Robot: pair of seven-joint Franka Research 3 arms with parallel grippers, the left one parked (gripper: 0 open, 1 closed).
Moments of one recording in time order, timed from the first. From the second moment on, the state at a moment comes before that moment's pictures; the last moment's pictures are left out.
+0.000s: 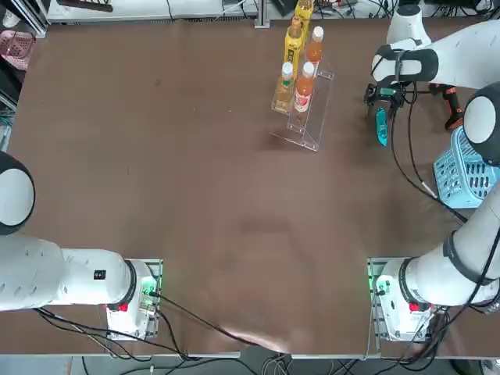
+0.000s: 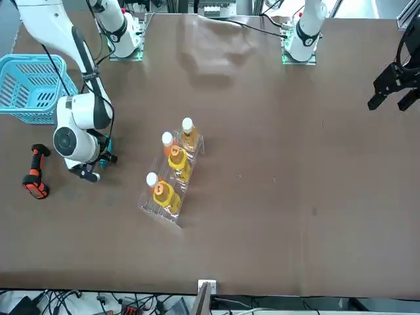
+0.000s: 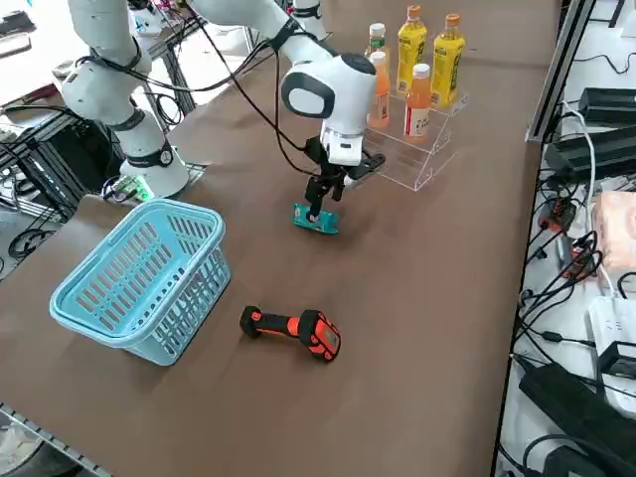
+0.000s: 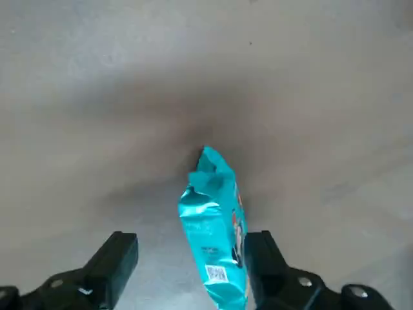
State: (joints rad) arm 0.11 0.43 -0.05 -2.00 -0.14 2.20 0.48
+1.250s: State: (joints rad) arm 0.10 0.43 -0.07 -2.09 -0.18 2.26 0.49
